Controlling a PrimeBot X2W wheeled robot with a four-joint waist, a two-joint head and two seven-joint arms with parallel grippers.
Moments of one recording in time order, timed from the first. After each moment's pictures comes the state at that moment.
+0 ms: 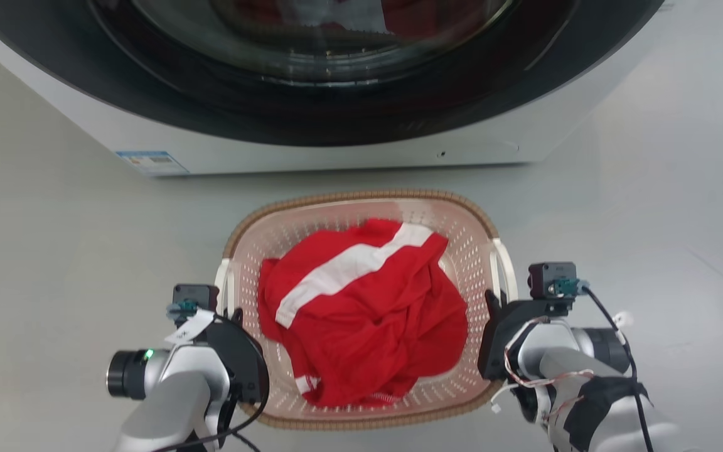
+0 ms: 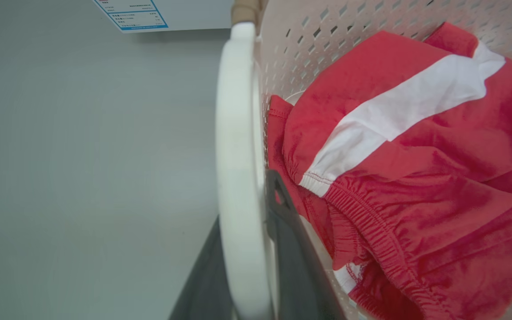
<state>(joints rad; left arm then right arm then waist) -0.65 0.05 -0.62 1.16 -0.68 0.03 -0.08 -0.76 -0.08 1.12 1.06 1.14 -0.14 -0.11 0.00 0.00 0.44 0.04</state>
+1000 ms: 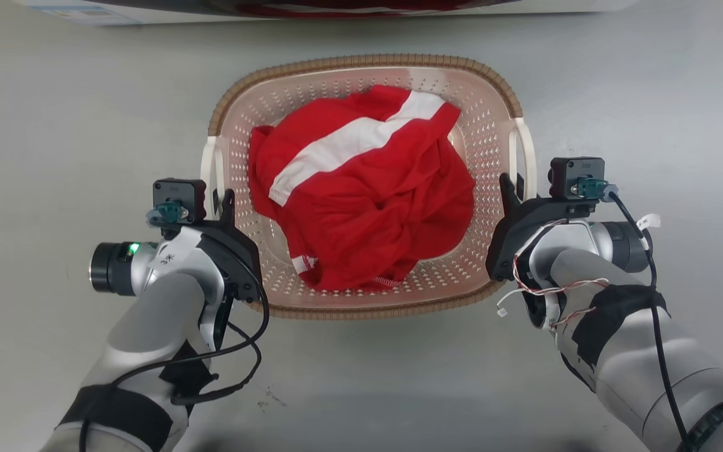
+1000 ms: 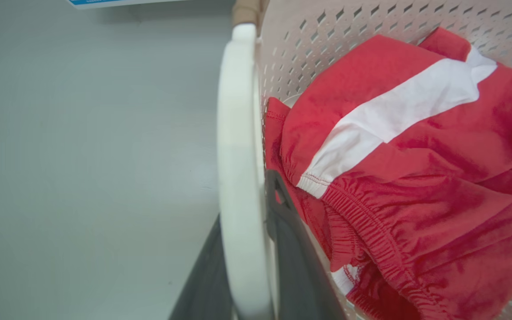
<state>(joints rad) -0.89 0.06 -0.62 1.15 -0.68 0.04 -0.17 -1.02 -0.08 1.11 1.12 1.11 -0.14 -0.19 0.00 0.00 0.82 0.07</state>
